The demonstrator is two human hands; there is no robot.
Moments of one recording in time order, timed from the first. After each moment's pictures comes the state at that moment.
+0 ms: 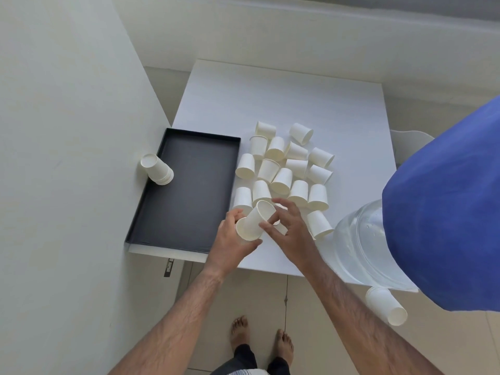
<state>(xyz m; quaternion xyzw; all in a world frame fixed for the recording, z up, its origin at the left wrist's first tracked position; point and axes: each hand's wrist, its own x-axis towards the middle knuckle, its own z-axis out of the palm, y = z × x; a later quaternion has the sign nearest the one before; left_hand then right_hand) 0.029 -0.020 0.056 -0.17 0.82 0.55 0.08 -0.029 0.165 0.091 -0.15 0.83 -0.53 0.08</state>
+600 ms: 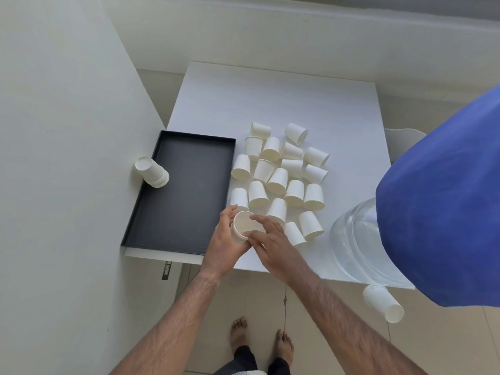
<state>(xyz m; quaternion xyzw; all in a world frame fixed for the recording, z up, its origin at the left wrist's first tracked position) 0.032 -0.018 0.070 -0.17 0.81 0.56 0.05 -0.006 0.152 0.079 -0.26 0.90 -0.32 0.16</state>
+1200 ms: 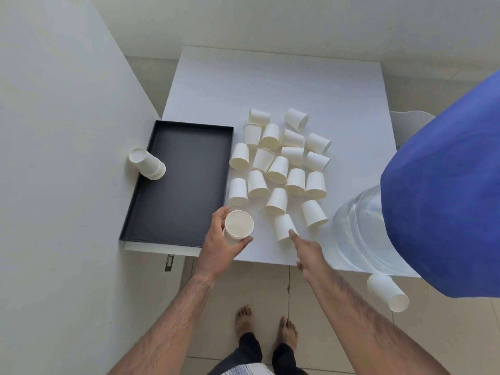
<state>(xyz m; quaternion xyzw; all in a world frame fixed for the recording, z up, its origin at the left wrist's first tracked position) 0.049 -0.024 0.051 -0.20 0.82 0.53 0.04 -0.006 0.212 -0.005 0.41 0.69 -0.54 0.27</state>
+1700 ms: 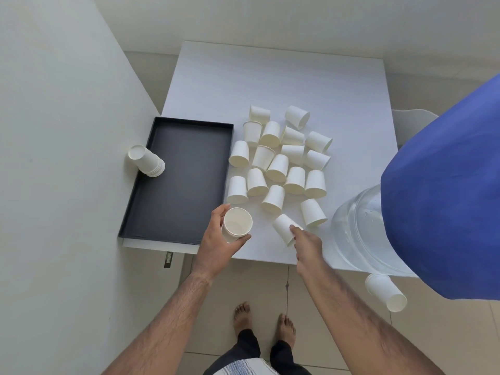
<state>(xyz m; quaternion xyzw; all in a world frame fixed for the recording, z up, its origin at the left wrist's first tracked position) 0.049 -0.026 0.045 -0.19 0.82 0.53 0.05 -0.012 0.197 0.016 0.43 0.64 -0.60 0.18</state>
